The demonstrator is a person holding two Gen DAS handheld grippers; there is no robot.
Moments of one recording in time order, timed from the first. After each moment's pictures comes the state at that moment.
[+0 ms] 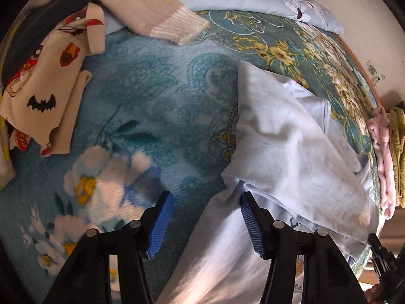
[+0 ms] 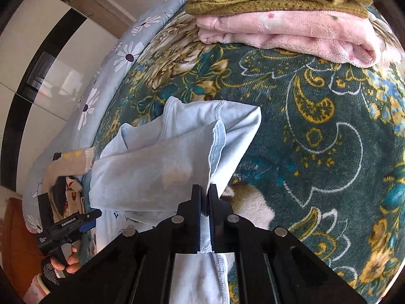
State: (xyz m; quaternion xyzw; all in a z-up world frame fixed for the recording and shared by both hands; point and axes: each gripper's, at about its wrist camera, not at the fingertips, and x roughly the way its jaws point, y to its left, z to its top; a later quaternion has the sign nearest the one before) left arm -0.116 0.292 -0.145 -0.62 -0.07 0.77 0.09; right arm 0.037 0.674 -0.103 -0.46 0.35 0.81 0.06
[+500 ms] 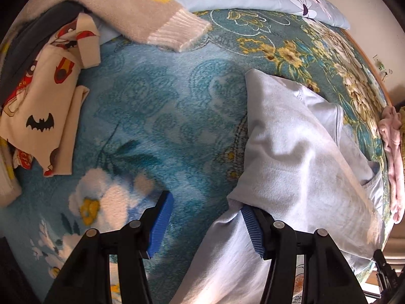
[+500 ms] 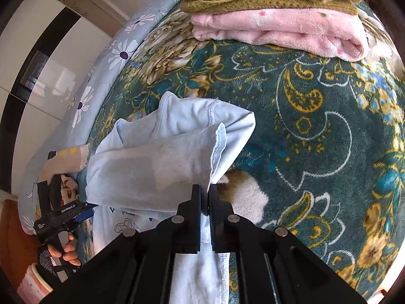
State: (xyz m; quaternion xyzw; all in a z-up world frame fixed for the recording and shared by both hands) left arm -0.134 0.304 -0.149 -0.63 -0.04 0.77 0.08; right arm 0.039 0.668 -0.100 -0.48 0.34 0.81 0.08
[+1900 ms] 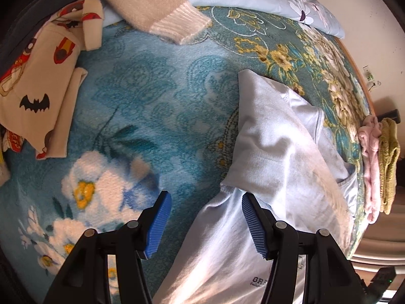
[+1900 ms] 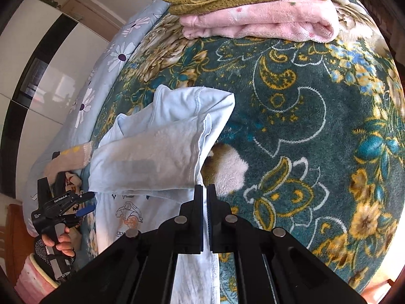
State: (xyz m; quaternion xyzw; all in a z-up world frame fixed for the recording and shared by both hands) left arm -0.118 0.279 -0.134 -0.66 -0.12 0.73 0.13; right arm 0.088 0.667 -0.096 -0.47 0.37 0.80 0.08
